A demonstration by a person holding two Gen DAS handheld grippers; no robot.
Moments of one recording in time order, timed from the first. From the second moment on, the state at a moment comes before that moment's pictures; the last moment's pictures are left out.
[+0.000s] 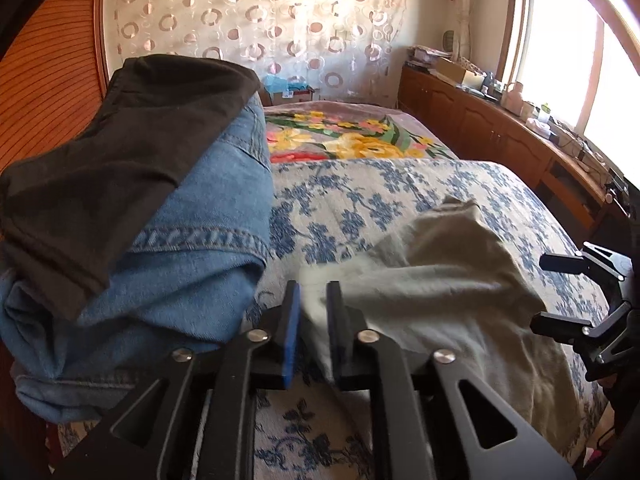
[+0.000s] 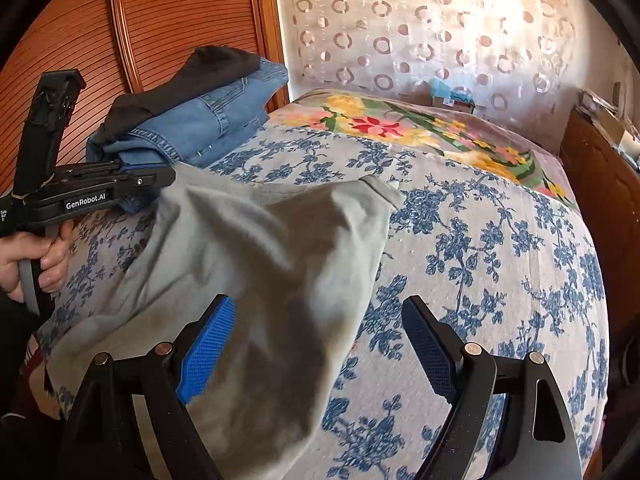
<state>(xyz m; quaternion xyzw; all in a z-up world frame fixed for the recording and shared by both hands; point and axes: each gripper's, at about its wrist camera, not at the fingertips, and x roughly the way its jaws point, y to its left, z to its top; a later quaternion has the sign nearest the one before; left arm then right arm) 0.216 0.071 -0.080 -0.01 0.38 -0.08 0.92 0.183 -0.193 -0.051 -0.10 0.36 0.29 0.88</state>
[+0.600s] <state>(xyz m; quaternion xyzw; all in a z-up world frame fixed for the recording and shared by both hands) 0.169 0.052 -0.110 0.01 0.42 -0.09 0.90 0.145 -0.197 -0.055 -0.09 0.36 0.27 0.89</state>
